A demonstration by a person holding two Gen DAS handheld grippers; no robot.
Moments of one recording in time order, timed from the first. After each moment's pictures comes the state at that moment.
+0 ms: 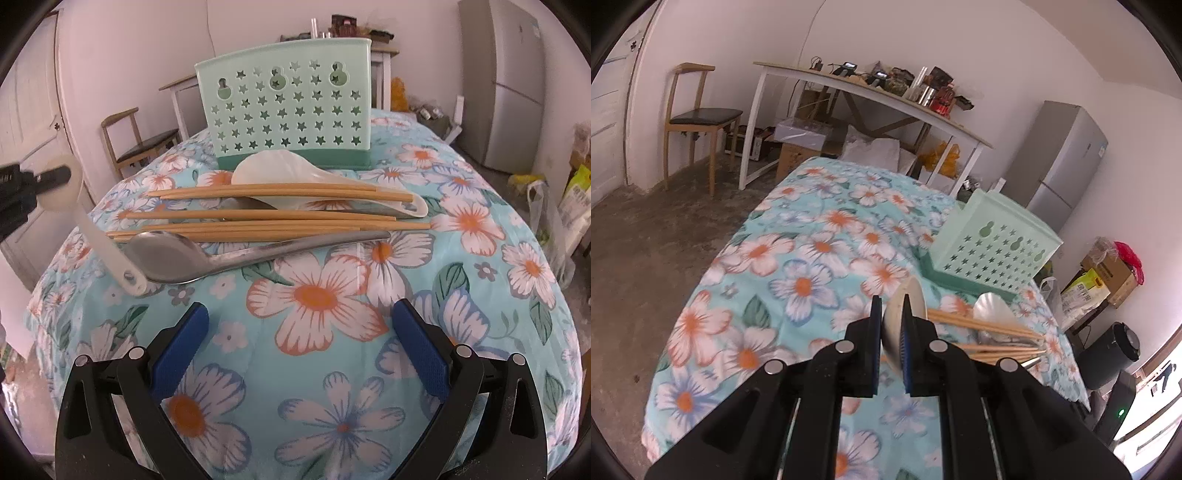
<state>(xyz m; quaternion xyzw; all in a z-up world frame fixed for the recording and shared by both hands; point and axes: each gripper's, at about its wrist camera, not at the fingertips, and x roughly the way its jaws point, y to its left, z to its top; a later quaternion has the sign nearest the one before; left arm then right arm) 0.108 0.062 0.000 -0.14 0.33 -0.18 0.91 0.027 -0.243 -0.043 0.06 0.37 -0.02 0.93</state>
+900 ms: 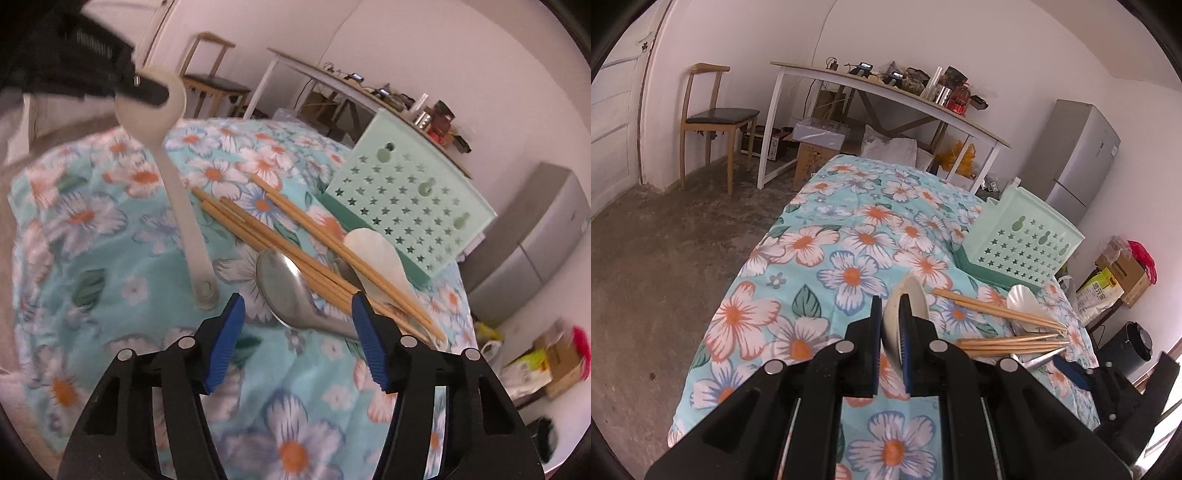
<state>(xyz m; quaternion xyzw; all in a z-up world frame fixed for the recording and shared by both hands) 0.106 0.094 -0.014 -0.13 0.33 -0.16 0.92 0.035 -0.119 -0.033 -0.27 0.32 0.02 0.91</state>
